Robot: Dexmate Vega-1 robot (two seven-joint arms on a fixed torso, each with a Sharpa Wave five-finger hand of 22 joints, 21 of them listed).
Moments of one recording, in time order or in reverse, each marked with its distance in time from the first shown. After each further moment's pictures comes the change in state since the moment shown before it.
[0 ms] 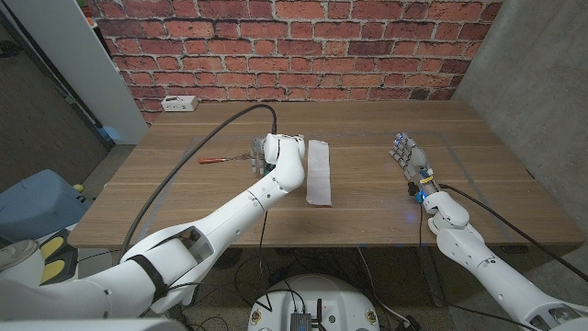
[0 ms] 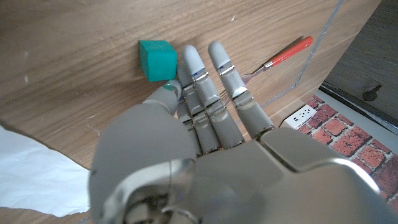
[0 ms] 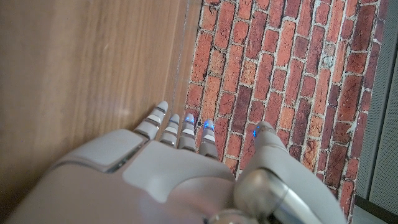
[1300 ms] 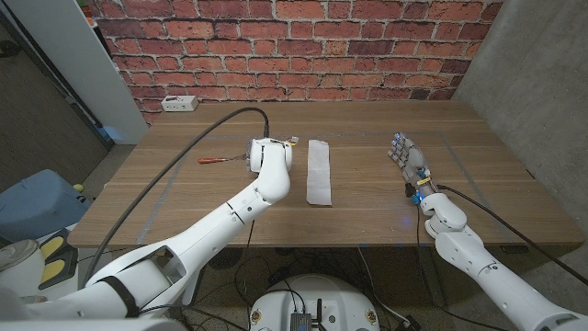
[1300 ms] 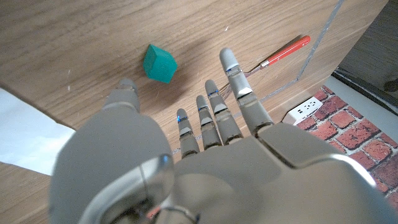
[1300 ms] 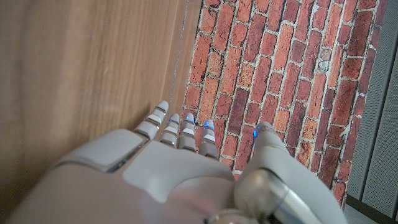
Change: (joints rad) left arm 0.124 0.129 -0.056 -0.326 0.016 -0.014 -0.001; left_hand -0.301 -0.186 -0.214 0.099 0.023 -0.569 -0.168 -0.139 -0.020 -0.629 0.122 -0.270 -0.005 -0.621 0.194 -0.277 -0.008 -0.268 0.161 -0.027 -0.007; right arm -0.058 -0.016 -0.005 -0.109 -0.034 -0.012 -0.093; right_hand -0.004 -0.004 -0.004 0.004 0.000 0.007 0.004 0.000 0.000 0.012 0.002 0.000 0.000 0.011 -0.001 0.000 0.000 0.005 -0.005 0.000 0.000
